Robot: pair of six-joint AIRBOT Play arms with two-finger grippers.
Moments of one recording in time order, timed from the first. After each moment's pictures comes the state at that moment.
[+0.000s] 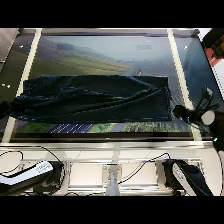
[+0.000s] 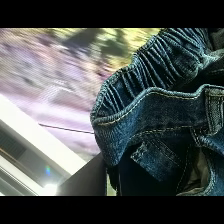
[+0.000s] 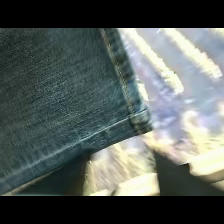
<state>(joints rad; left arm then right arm) 0.75 -1.28 1.02 1.54 -0.91 -1.50 -0.20 -0.76 0.54 -1.48 0.89 1.91</state>
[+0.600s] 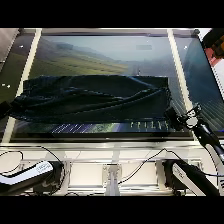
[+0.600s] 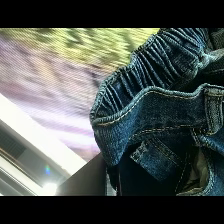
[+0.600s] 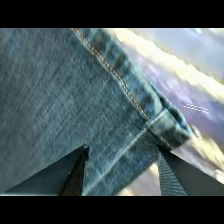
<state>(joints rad) 0.75 -1.28 1.02 1.54 -0.90 -1.50 -0.20 -0.98 0.39 -1.22 0.52 2.08</state>
